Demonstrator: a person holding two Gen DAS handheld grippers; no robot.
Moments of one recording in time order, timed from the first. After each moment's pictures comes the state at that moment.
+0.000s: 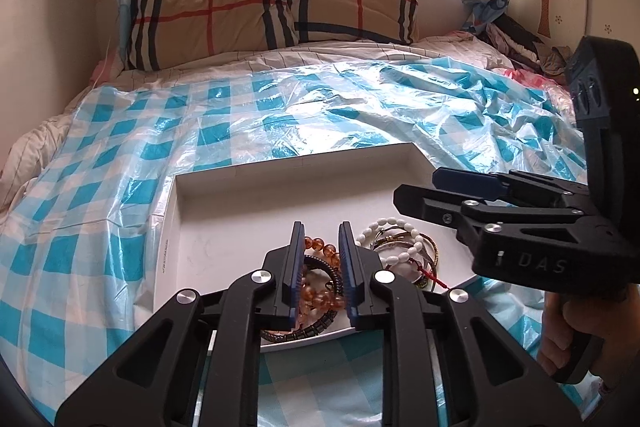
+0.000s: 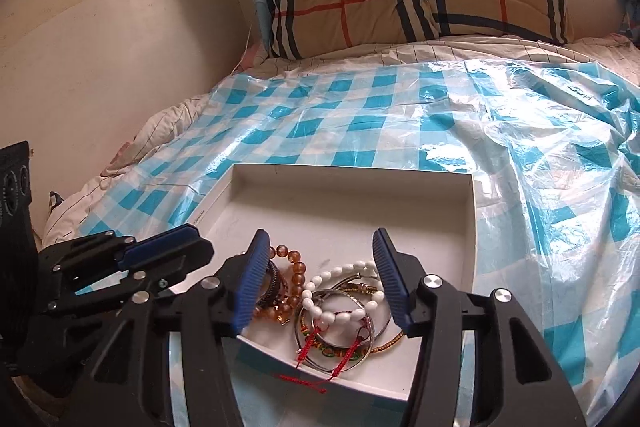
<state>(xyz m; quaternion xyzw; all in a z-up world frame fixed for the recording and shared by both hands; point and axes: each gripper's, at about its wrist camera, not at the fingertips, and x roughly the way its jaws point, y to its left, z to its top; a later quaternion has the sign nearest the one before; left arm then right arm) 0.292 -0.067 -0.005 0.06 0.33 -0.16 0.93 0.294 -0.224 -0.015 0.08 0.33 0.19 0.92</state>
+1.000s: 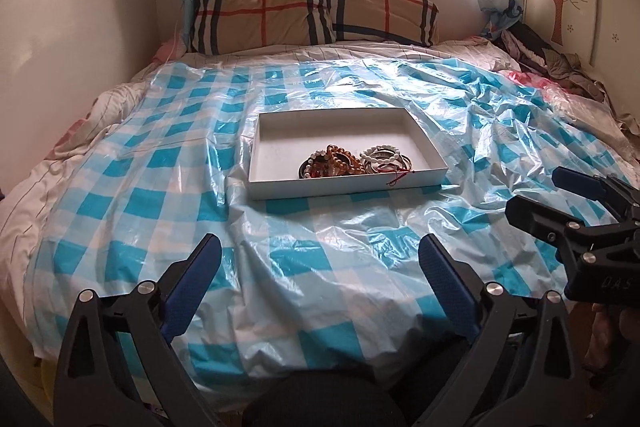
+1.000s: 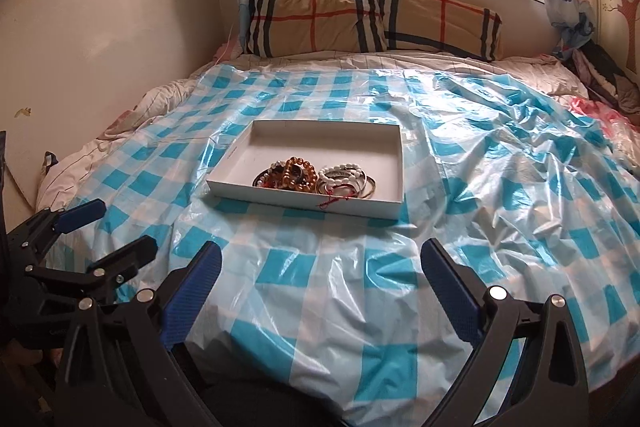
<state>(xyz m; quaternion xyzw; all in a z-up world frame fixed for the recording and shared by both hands) 0.080 0.000 0.045 0.03 0.33 -0.09 0.94 0.063 -0.198 0.047 0.02 0.34 0.06 0.94</state>
